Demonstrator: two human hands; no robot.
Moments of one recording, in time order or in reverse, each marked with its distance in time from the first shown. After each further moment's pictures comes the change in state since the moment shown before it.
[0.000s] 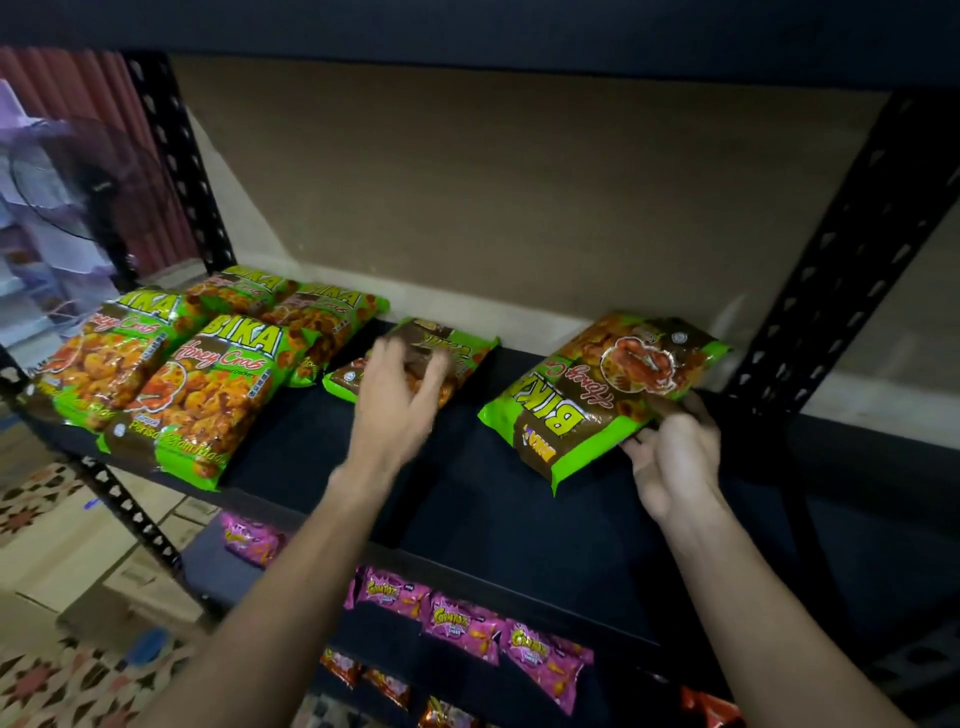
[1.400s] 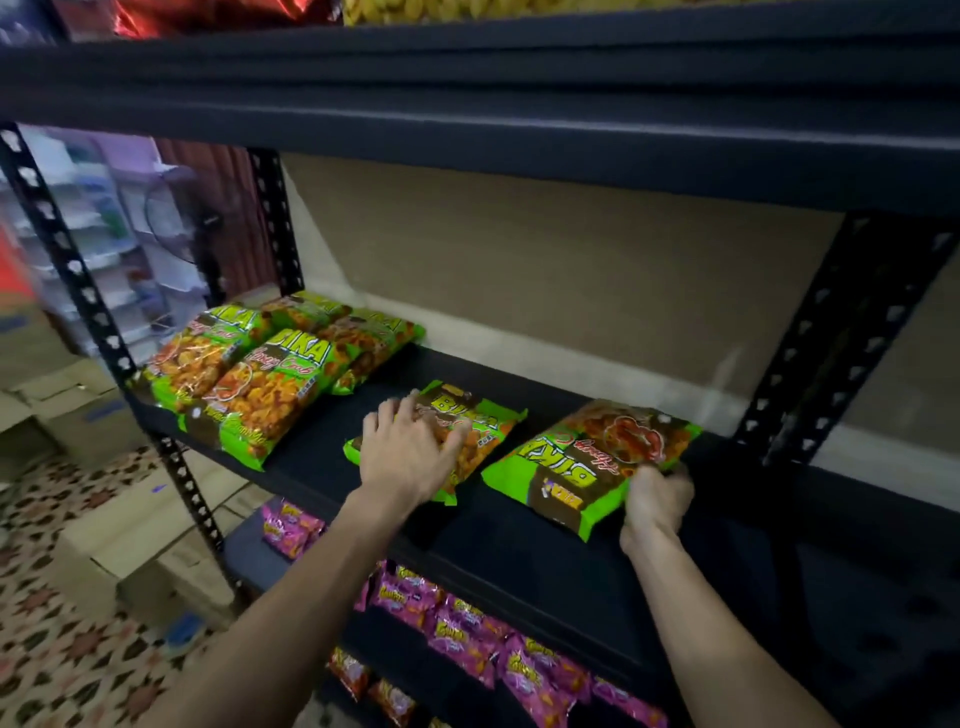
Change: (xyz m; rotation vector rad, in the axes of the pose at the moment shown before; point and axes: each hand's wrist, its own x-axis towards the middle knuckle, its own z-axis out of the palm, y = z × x) left_hand -0.043 0.036 -0.010 0.863 -0.299 -0.184; right_hand 0.016 0.028 -0.029 -0.302 0.165 -0.065
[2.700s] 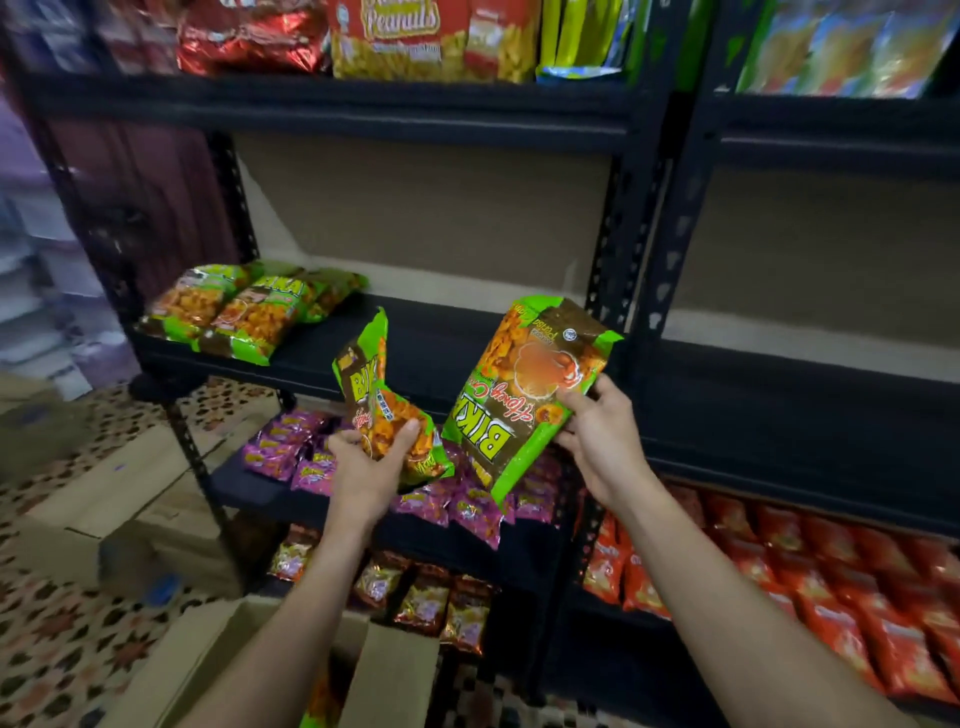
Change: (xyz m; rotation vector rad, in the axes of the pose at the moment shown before) left_hand -0.311 -0.009 -0.070 -1.224 -0.114 -0.295; right_hand -0.272 -0.096 -0.212 -0.070 -0.465 -0.100
